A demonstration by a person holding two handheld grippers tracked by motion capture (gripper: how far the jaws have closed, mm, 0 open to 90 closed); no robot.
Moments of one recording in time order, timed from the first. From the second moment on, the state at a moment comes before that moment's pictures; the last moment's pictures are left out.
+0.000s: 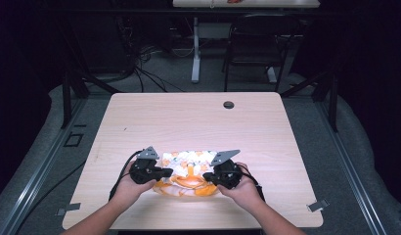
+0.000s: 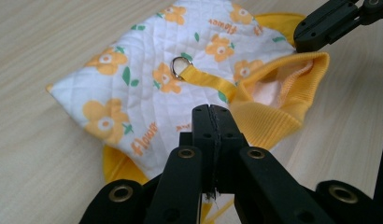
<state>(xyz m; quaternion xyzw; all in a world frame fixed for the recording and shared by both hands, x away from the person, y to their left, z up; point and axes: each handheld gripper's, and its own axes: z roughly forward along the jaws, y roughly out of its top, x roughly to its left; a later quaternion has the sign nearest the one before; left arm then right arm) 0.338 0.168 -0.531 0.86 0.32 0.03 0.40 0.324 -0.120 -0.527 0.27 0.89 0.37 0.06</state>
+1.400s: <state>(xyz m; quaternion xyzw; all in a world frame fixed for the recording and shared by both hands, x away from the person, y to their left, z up) 0.333 0.177 -0.573 0.86 0.34 0.03 0.39 0.314 -0.117 -0.567 0.28 0.89 0.35 0.03</state>
